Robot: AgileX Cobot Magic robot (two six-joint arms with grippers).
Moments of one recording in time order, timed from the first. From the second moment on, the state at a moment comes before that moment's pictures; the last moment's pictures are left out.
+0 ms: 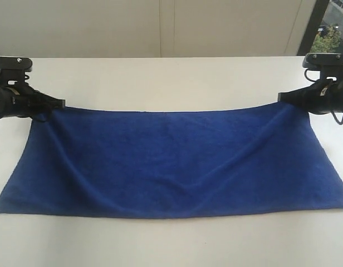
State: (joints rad) left arm -0.09 2.00 -1.05 -0.14 -0.24 0.13; right arm -0.09 2.09 -1.15 -0.18 -0.15 0.20
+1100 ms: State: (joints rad) left arm -0.09 1.96 -1.05 -0.14 -0.19 0.19; right arm -0.09 1.96 -1.15 -0.18 0.00 0.17
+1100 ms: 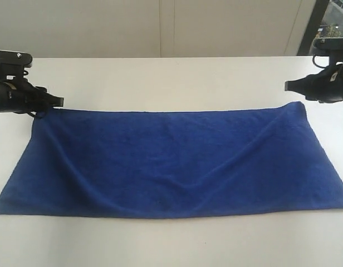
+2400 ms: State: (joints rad) left arm -0.11 2.06 -1.10 -0.11 -0.16 0.18; right arm -0.06 2.09 -1.19 -0.18 0.08 0.10
